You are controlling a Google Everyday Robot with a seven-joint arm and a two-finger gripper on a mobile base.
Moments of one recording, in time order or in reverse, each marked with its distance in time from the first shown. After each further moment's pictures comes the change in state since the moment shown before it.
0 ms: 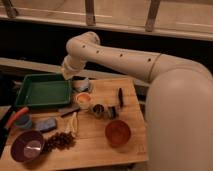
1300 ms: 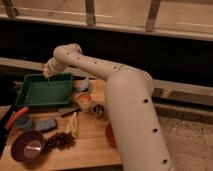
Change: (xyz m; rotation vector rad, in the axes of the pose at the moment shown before) arm -0.078 0.031 0.119 -0.180 -0.173 -0.027
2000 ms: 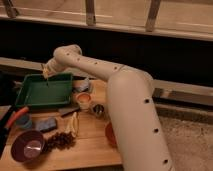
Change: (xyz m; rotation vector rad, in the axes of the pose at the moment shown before) arm 0.001 0.000 0.005 -0.005 -0.007 0.013
